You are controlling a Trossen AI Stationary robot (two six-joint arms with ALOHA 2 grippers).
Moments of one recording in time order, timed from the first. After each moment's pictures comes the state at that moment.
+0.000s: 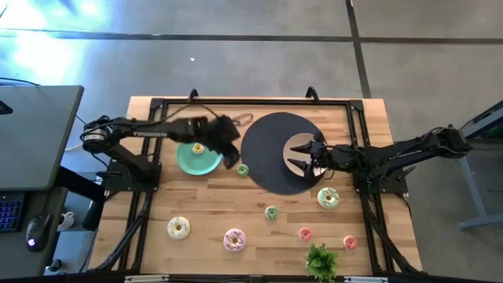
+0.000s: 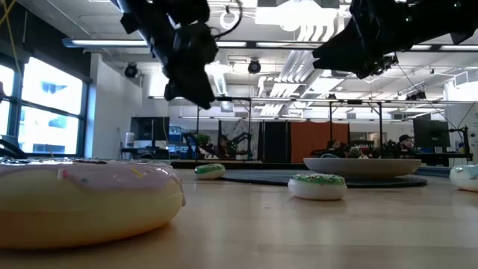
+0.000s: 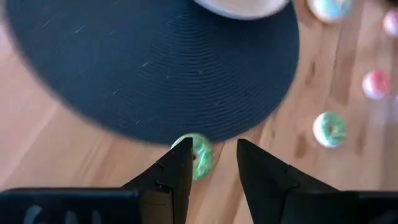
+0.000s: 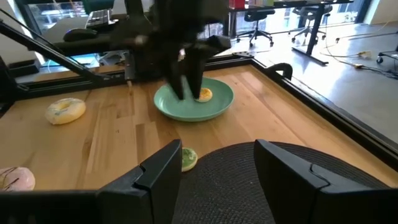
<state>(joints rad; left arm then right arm) 0.19 1.48 1.04 -0.42 0.12 -0.33 0.10 0.98 0.42 0.32 0.36 0.15</state>
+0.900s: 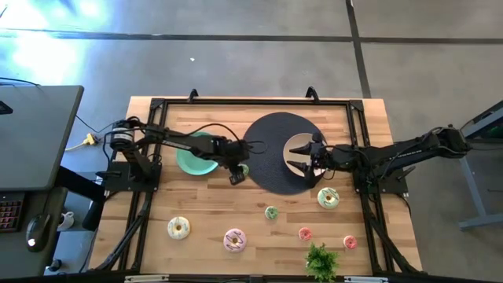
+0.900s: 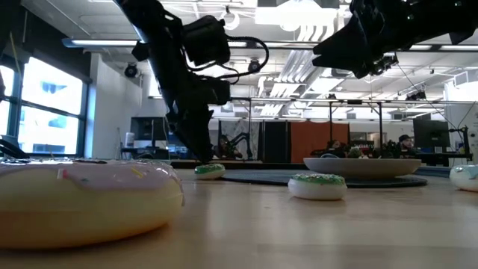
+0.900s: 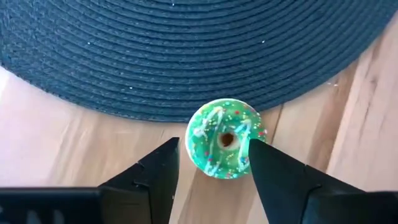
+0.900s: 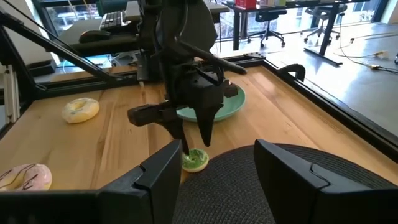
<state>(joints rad) 0.10 1.74 1.04 -0.38 -0.03 -0.24 0.10 0.98 0.42 0.33 0.31 0.15</state>
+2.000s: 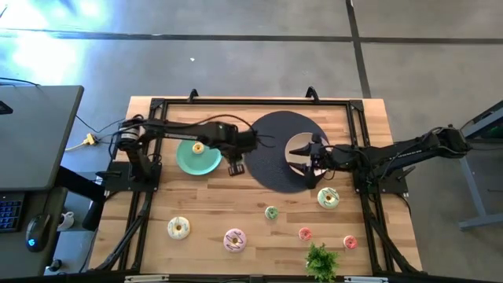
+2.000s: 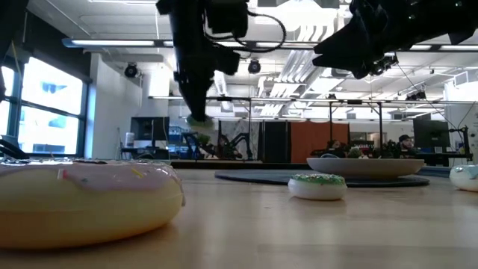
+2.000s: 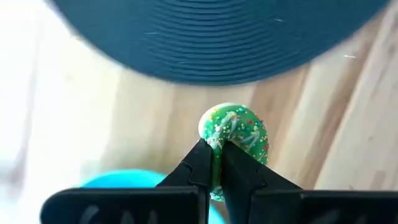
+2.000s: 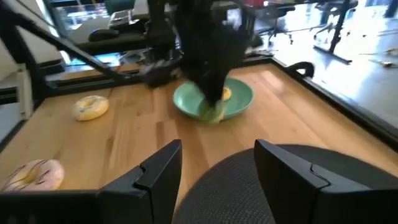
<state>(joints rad) 0.13 1.79 1.46 -0.99 -0.15 -0.11 0.10 0.98 0.42 0.33 0.27 0.17</state>
